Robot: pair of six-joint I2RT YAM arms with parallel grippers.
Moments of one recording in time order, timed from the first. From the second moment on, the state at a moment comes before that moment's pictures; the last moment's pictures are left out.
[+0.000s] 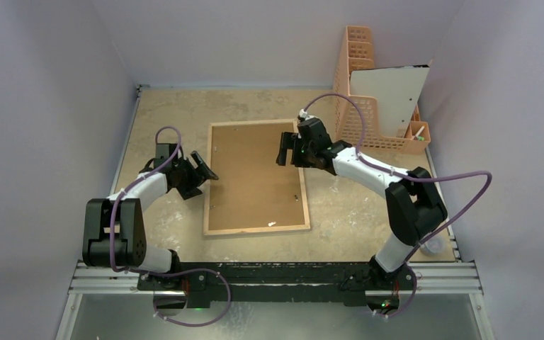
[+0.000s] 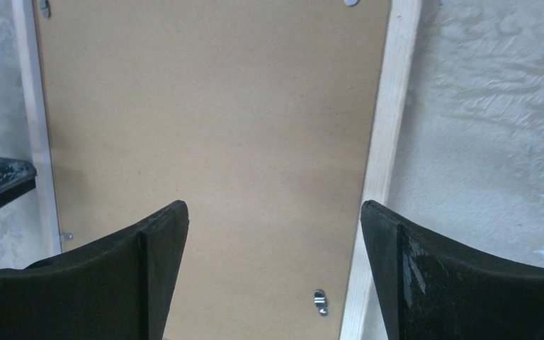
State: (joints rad) left arm 0.01 1.43 0.69 -0.26 0.31 -0.69; right arm 0.58 1.68 1.15 -0.28 0.01 0.57
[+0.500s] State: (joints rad) left arm 0.01 1.46 0.70 -0.27 0.32 -0.67; right arm 0.52 1.73 1.09 -0.22 0.03 0.50
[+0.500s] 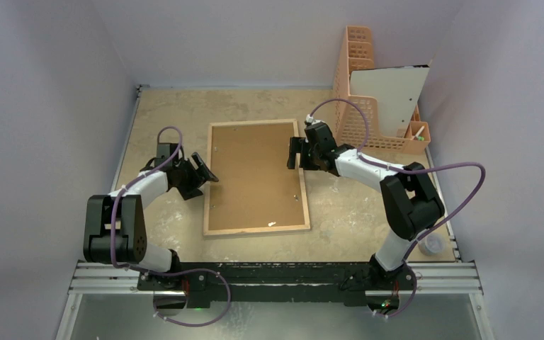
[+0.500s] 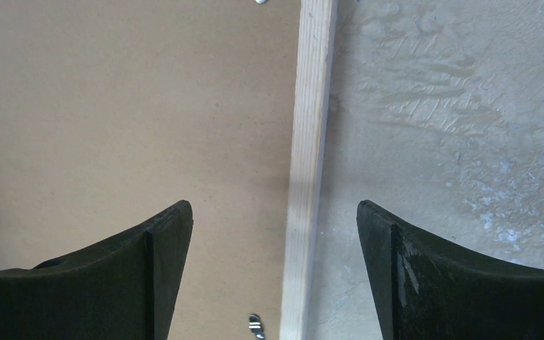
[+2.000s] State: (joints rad) left arm -0.07 1.50 0.69 -0.26 0.42 -0.64; right arm 0.81 1.87 1.03 0.28 -0.25 0.98
